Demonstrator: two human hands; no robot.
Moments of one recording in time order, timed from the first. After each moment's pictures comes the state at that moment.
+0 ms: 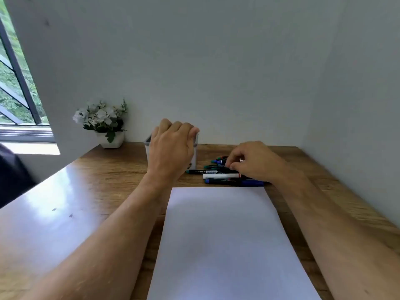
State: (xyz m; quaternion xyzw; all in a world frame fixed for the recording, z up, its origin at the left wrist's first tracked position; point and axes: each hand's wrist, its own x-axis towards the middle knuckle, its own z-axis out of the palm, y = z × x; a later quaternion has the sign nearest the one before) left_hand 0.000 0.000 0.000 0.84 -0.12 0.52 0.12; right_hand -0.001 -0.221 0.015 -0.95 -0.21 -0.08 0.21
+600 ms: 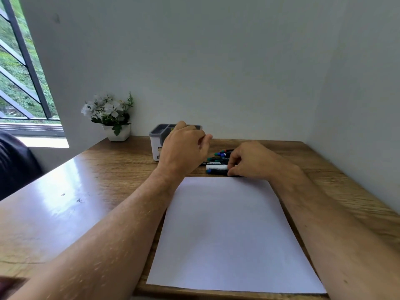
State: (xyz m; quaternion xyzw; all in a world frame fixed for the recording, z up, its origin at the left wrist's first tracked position) left_hand -0.004 -0.014 -0.011 0.88 -0.14 0.44 0.12; right_hand -0.004 -0.212 0.003 -0.97 -0.20 -0.06 0.14
